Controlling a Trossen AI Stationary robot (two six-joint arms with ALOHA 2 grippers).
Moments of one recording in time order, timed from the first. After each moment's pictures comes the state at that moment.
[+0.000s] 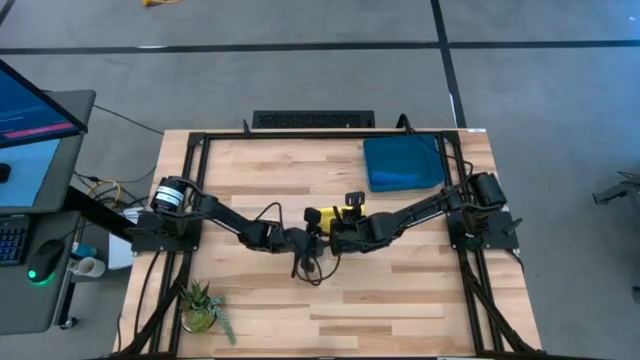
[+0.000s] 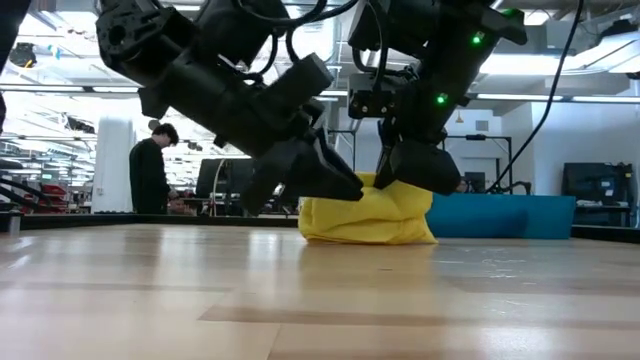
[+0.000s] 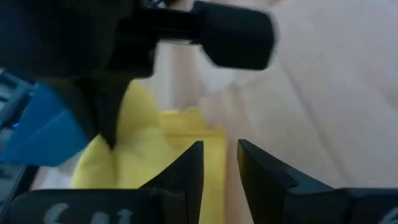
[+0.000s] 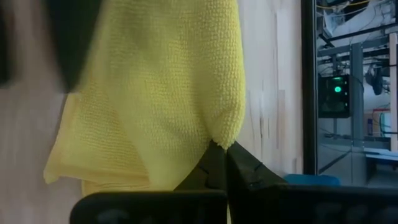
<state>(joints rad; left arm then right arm) -0.19 1.92 0.85 0.57 -0.38 0.44 0.23 1.89 1.19 -0.59 0.76 -0.06</state>
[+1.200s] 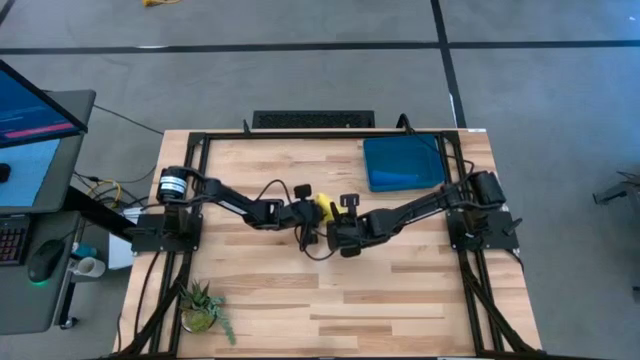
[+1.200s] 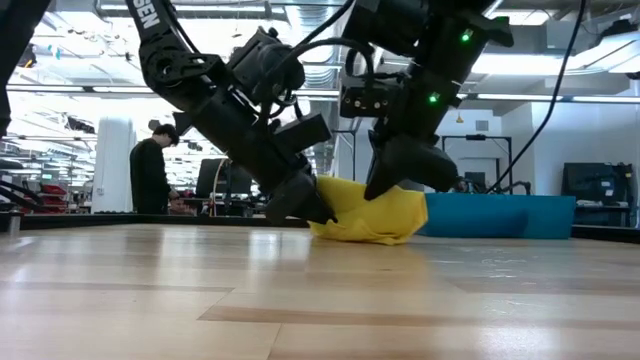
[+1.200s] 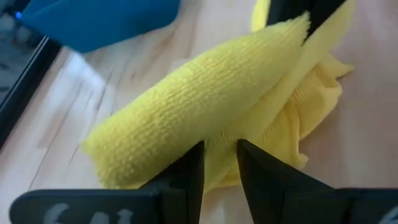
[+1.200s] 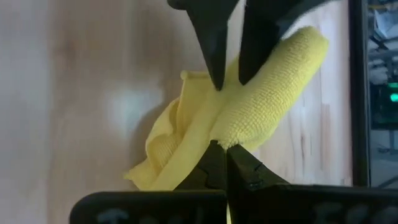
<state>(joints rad) 0.01 1.92 0.85 0.42 -0.38 0.20 0.20 1.89 1.19 -0.52 0.56 -0.10</state>
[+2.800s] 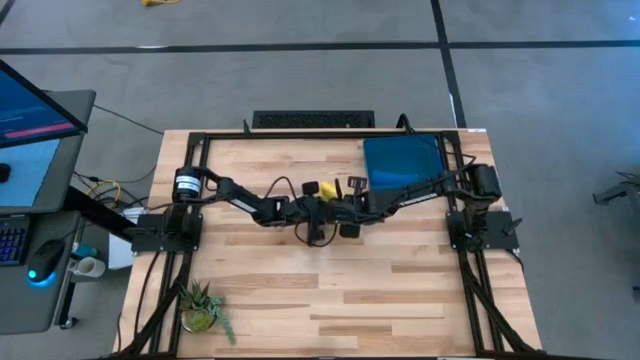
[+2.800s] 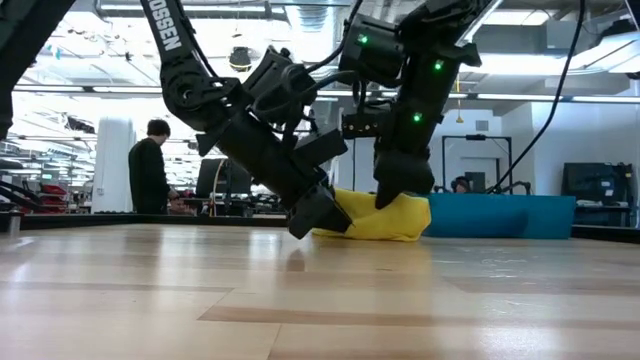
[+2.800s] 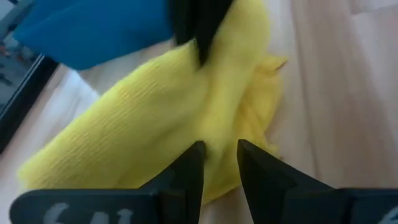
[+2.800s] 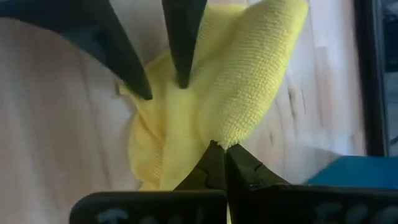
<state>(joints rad) 0.06 2.03 0.90 0.54 -0.33 0.27 0.04 1.89 1.19 -0.58 0.52 0.00</state>
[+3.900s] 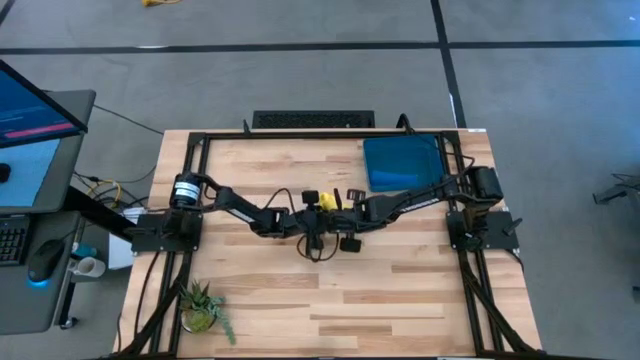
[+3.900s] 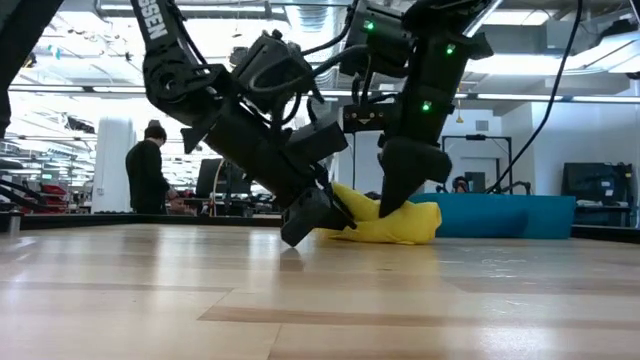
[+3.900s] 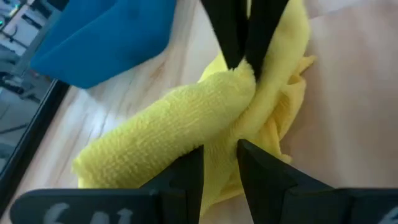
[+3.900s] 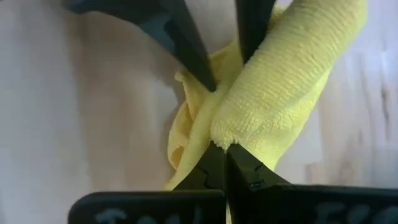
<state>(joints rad) -0.05 2.03 0.90 0.57 -0.45 0.34 0.08 1.89 1.19 -0.60 0.33 0.08</state>
